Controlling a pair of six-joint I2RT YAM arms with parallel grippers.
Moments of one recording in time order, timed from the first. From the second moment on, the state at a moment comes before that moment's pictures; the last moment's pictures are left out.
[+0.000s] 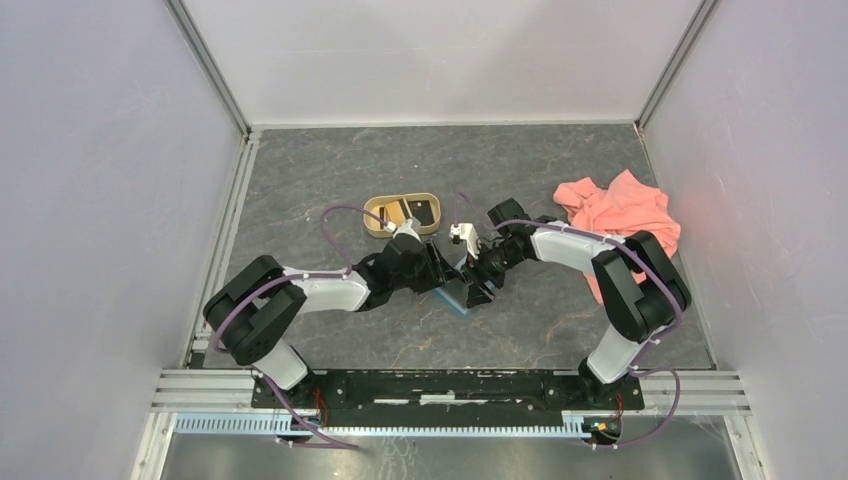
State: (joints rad) left arm -0.81 1.59 0.65 0.32 0.04 -1.05; right arm 0.52 1.70 0.93 -0.46 -0.75 -0.49
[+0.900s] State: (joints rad) left arm -0.83 1.35 0.51 0.26 0.00 -1.06; right arm 0.53 1.62 0.95 -0.54 -0.76 -0.68
